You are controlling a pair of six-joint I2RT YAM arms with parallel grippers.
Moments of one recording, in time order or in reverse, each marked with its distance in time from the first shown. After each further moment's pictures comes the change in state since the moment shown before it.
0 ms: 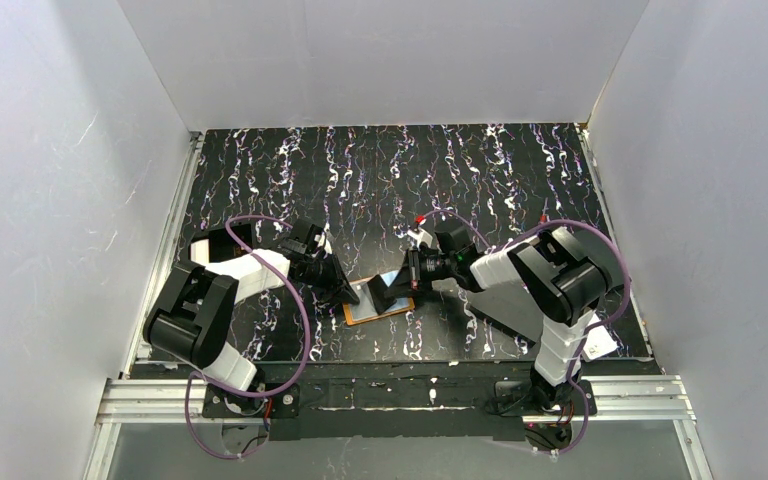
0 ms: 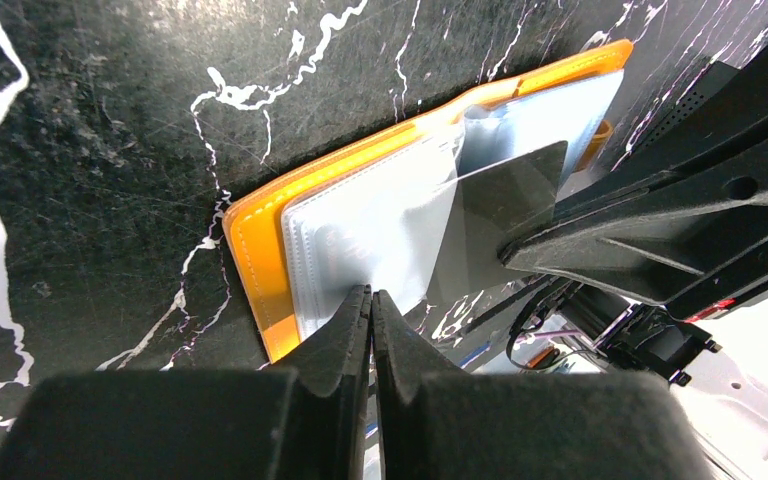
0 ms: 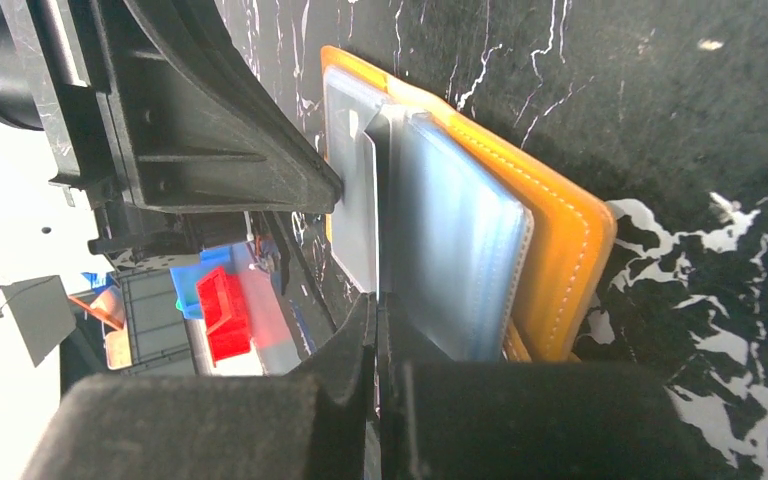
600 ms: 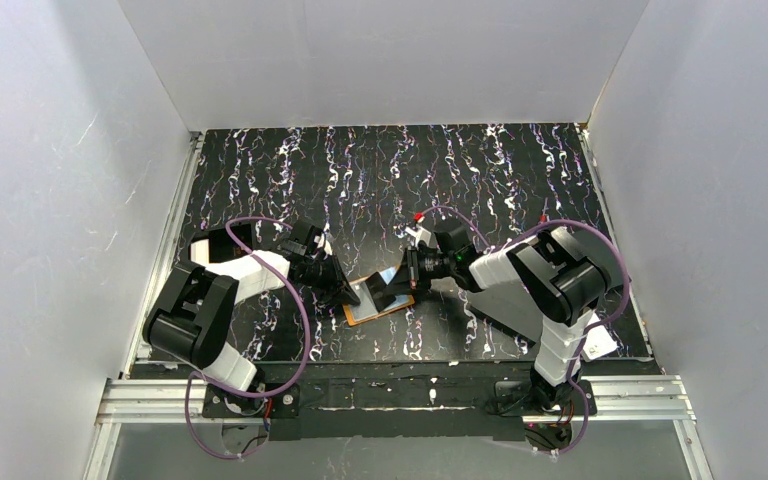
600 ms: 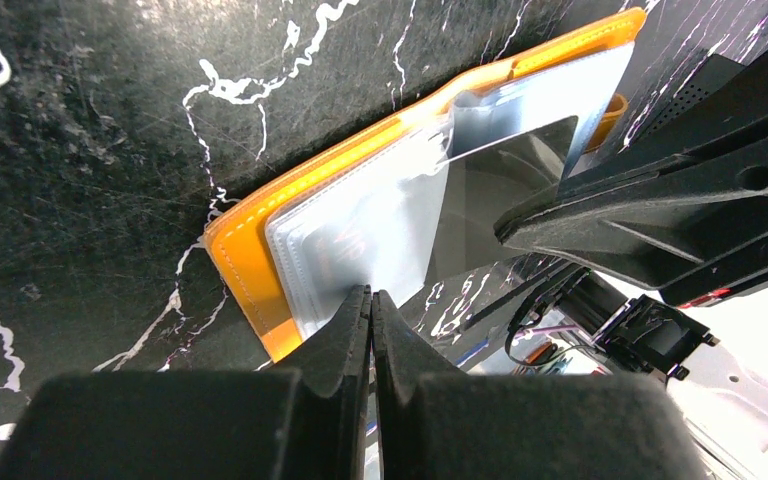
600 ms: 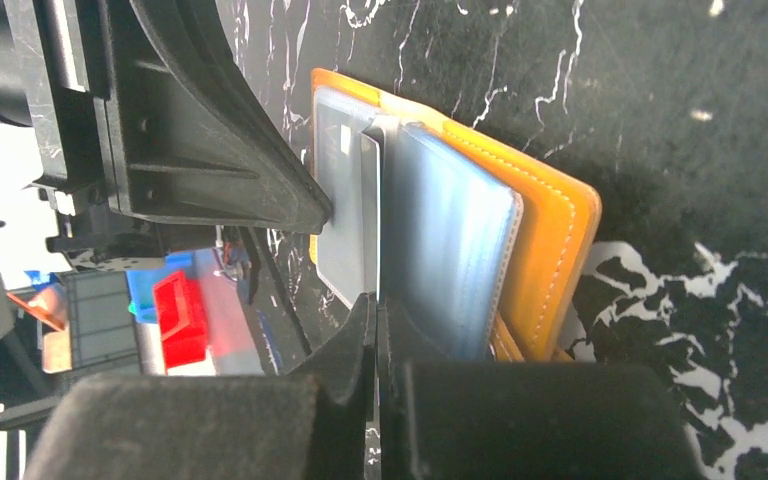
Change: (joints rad) left arm 0.000 -0.001 -0.013 0.016 0.004 -0.001; right arm 0.011 0.003 -0.012 0.064 0.043 -0.049
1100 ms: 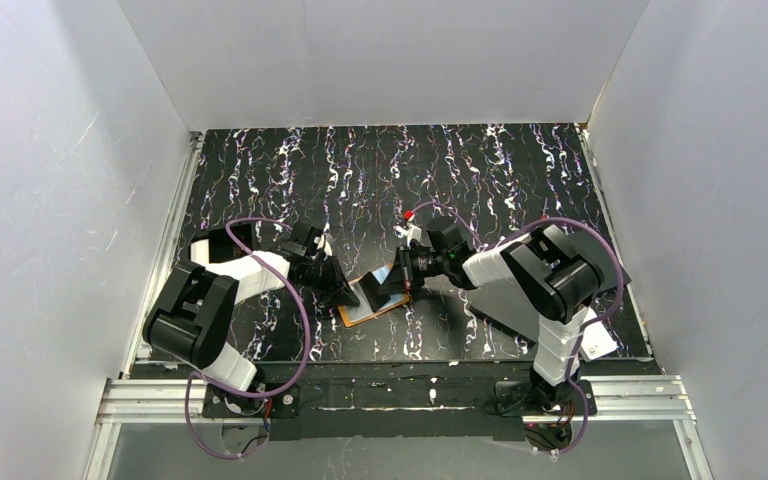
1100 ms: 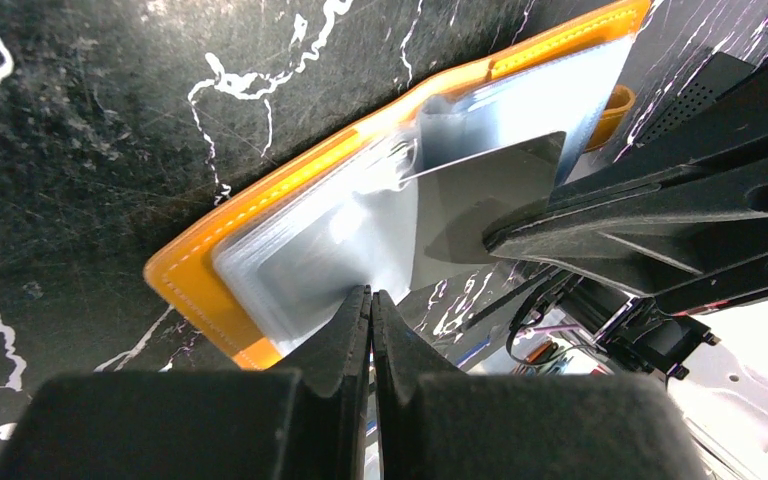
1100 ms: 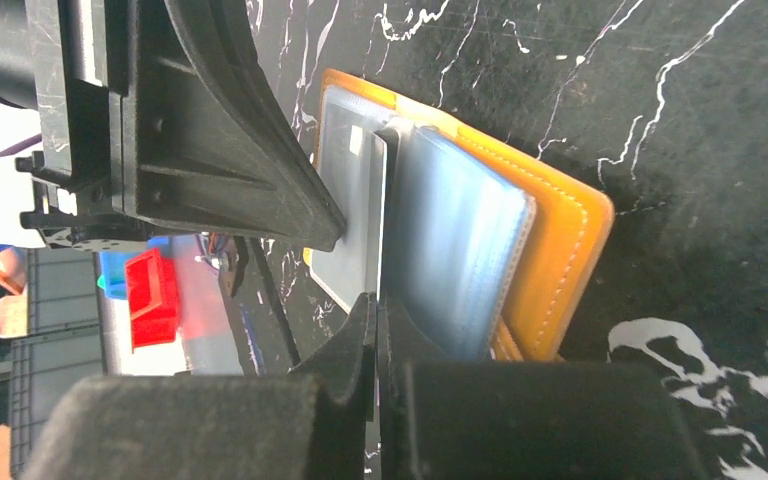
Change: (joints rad) left arm 0.000 0.000 -0.004 0.003 0.001 0.000; right arm 0.025 0.021 0.064 -0.051 -0.015 -0.119
